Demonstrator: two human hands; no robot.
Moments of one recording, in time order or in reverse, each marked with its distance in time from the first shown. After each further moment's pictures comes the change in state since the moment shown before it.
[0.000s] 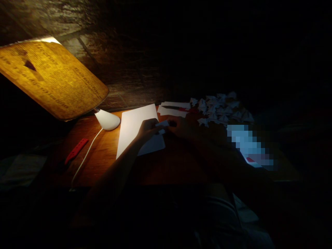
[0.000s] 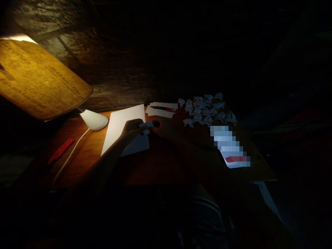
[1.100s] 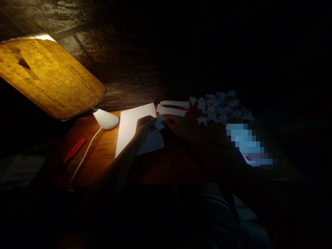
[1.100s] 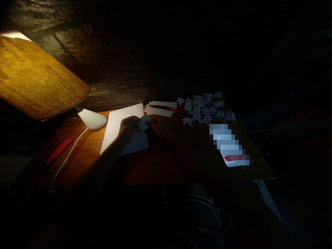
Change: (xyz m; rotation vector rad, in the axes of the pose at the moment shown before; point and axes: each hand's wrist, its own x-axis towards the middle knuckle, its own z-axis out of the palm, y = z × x) left_hand 0.005 -0.003 0.004 -0.278 0.143 -0.004; right_hand -0.002 -0.009 0.004 0.014 0.059 0.090
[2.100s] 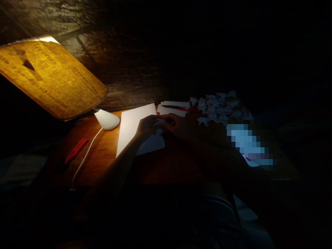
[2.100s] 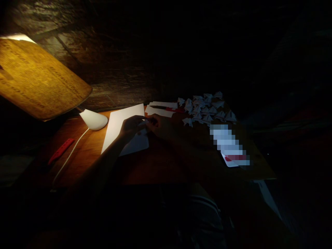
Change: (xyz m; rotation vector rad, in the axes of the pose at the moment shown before) left_hand -0.001 -0.003 -0.005 0.182 -0.131 0.052; right_hand 0.001 0.010 0.004 0.004 0.042 -0.114
